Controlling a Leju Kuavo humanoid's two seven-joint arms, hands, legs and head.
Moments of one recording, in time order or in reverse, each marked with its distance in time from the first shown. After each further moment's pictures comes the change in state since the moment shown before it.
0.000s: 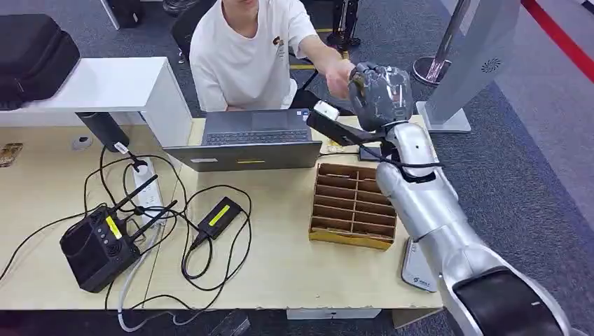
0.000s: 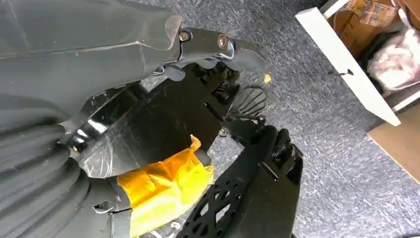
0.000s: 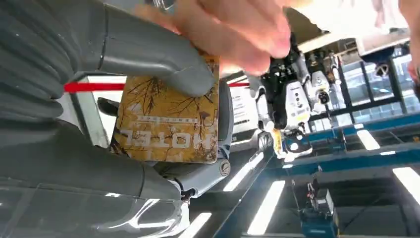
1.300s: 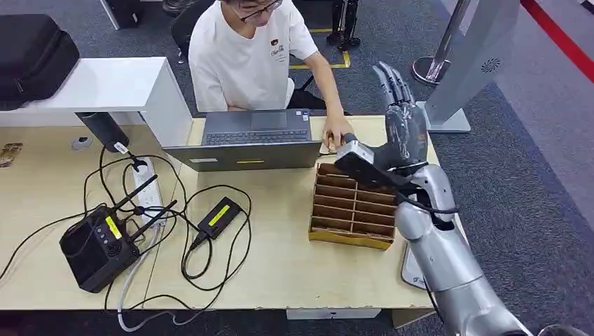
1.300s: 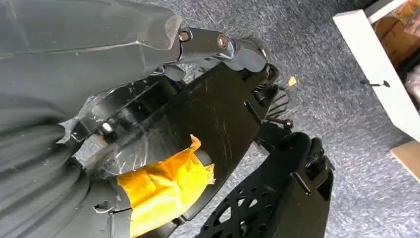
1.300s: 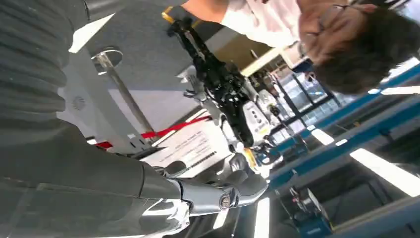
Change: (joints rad) left arm 0.133 -0.002 0.089 -0.038 -0.028 0.057 -0.016; right arm 0.344 -0.093 -0.080 -0.512 -0.307 0.097 -0.204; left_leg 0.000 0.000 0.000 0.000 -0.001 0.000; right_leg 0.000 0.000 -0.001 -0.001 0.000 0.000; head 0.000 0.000
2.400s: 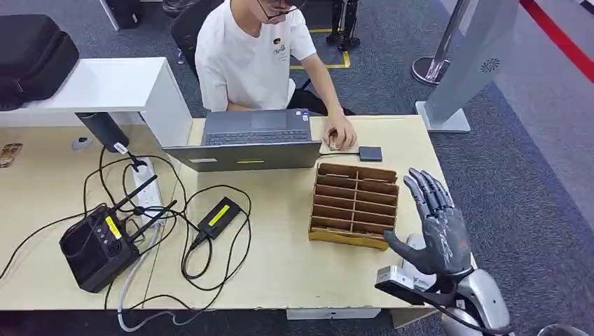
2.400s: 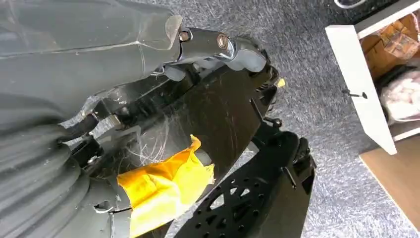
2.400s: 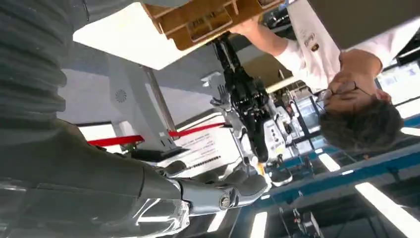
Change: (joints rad) left arm 0.128 0.037 0.024 -0.170 0.056 0.080 -0.032; right arm 0.556 -0.209 -0.124 -0.328 0.086 -0.044 -0.120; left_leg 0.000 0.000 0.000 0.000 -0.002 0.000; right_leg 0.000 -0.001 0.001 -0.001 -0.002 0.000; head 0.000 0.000
